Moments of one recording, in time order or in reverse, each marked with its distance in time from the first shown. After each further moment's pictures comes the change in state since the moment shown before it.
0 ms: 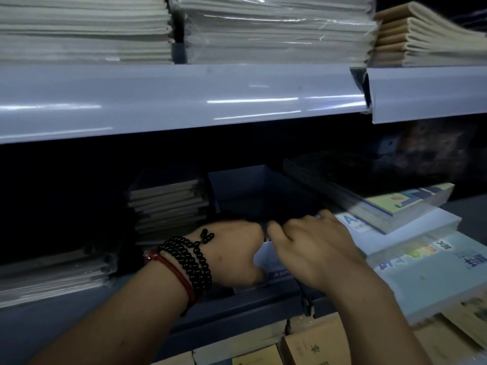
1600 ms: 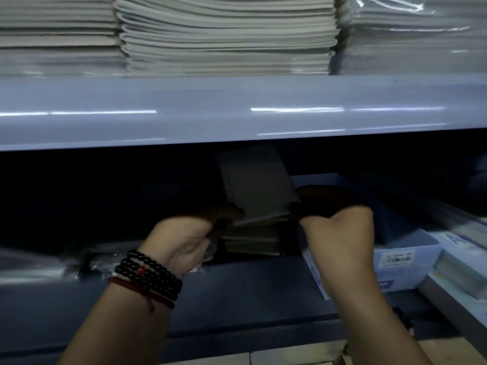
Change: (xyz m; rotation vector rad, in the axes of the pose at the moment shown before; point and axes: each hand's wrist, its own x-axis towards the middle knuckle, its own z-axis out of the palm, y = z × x) left_hand -0.098 -0.117 0.007 -1.785 0.724 -0.461; right_hand 0.046 -0.118 -0.004 1.547 0.491 0.419
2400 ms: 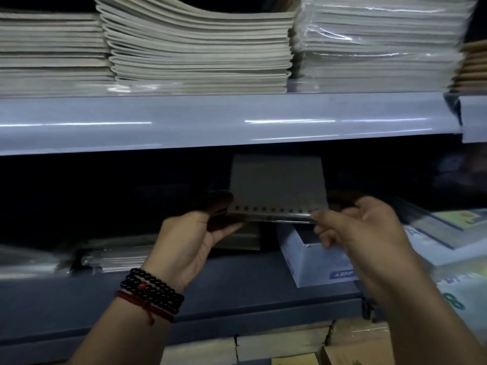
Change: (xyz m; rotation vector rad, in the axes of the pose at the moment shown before) left_hand -0.043 0.002 0.027 -0.341 0.055 -0.064; right_hand -0.006 -0.036 -0.071 -0.002 -0.063 0.106
